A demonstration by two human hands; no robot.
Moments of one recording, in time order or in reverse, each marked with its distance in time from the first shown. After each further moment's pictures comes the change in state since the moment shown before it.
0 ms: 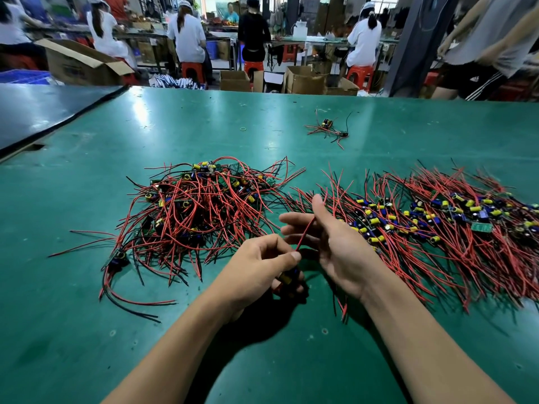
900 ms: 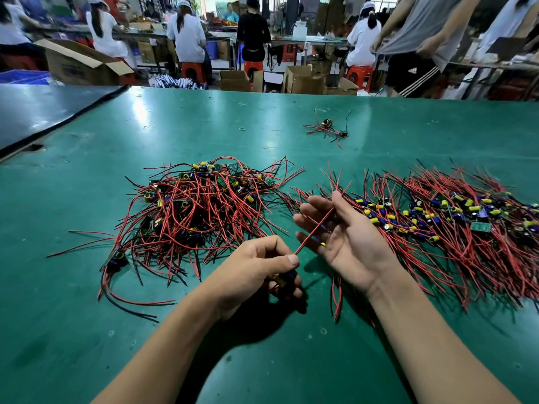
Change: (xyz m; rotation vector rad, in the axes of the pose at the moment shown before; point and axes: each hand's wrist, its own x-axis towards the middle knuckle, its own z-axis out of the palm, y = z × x) left_hand -0.008 0.011 -0.005 -0.073 -0.109 -0.087; right_hand 0.005 -0.007 -0.020 0.301 0.096 -0.061
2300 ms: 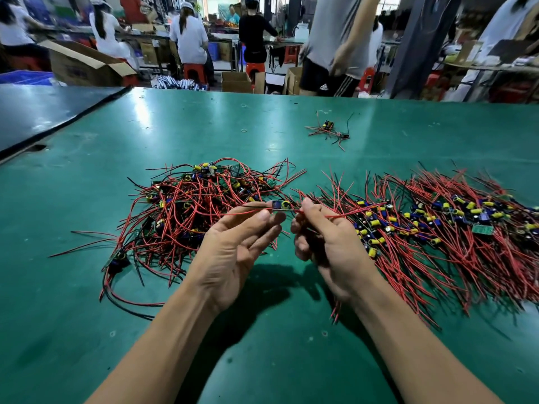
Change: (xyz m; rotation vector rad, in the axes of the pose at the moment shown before) left_hand 0.007 0.010 -0.013 -0.622 0.225 0.288; right_hand -0.010 0.020 0.032 -0.204 -0.064 -0.197
